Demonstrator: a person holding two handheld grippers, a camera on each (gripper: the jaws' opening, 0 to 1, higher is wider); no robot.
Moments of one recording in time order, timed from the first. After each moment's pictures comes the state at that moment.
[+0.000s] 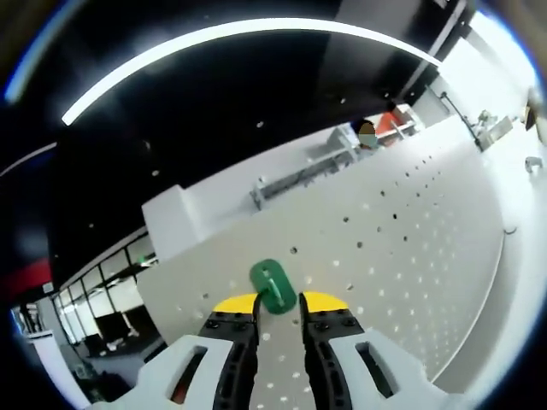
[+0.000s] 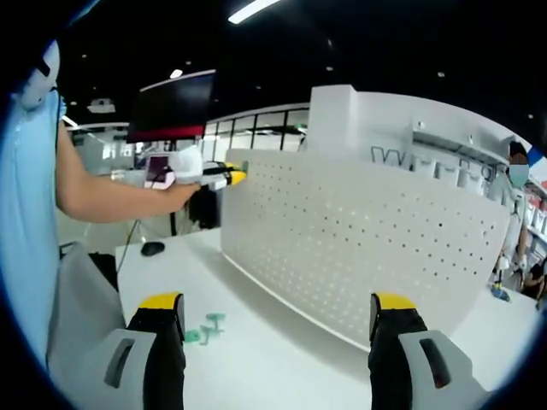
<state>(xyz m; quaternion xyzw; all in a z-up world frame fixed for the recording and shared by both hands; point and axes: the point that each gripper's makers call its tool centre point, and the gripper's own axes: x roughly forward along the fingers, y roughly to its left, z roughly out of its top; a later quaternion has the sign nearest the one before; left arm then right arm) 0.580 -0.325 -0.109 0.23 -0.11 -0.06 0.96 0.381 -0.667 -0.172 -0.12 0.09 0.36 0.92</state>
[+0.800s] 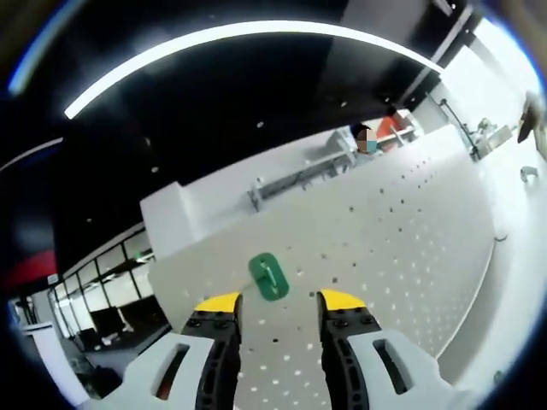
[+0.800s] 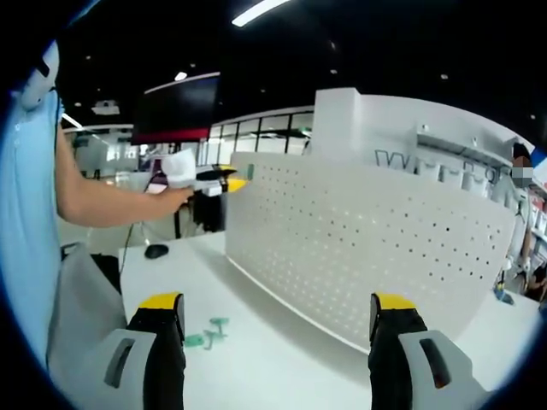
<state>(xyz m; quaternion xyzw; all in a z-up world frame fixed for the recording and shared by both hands) 0.552 -0.324 -0.116 0.22 -0.11 -0.07 0.97 0.382 -0.657 -0.171 -0.11 0.08 0.38 0.92</state>
